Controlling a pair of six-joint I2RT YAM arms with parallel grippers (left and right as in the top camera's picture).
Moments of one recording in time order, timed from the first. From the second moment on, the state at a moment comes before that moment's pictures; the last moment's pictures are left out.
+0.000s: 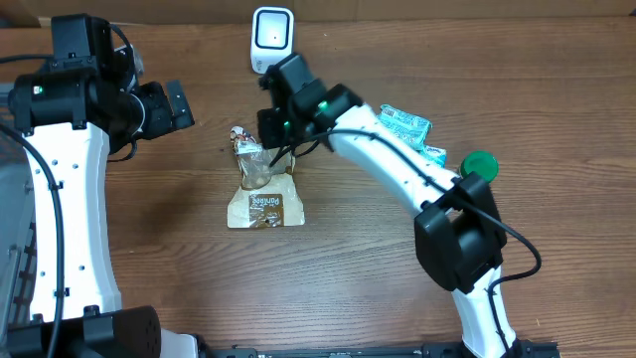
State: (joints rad) left arm 0.12 1.64 1.82 -1.34 0.12 -0.24; right arm 0.68 2.20 1.91 -0.69 -0.26 0.45
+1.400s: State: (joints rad) left arm 0.12 1.64 1.82 -1.34 0.12 -0.24; right arm 0.77 2.34 1.96 -0.98 -0.30 0.58
